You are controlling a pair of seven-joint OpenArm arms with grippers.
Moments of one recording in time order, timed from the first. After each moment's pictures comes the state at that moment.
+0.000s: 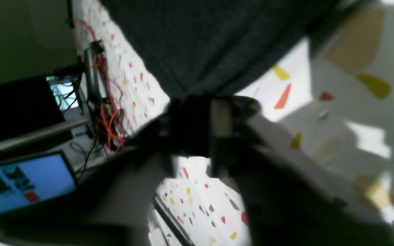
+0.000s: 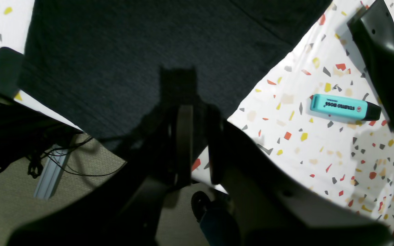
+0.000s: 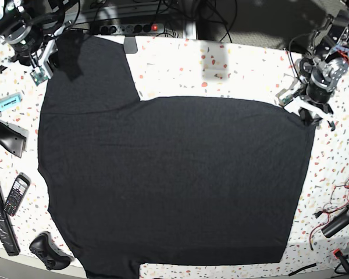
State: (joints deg) left arm 7.2 -38.1 27.5 80.8 33.0 -10.5 19.8; right arm -47.9 37.5 17.1 125.2 16.6 12.6 -42.0
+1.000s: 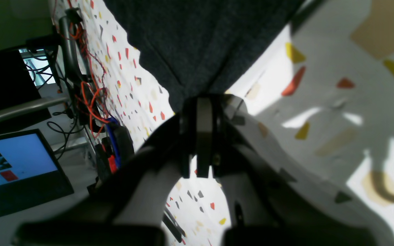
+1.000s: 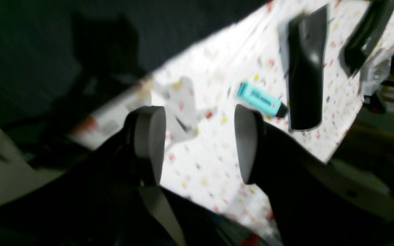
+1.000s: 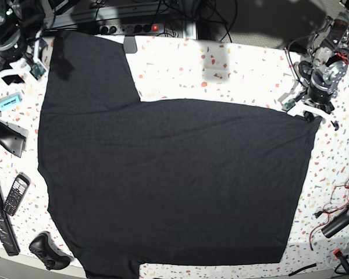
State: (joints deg) left arm 6.8 -37.7 27.5 81.1 28.7 -10.2 27.2; right arm -48.4 44.4 16.1 115.7 -7.6 17.1 -37.1
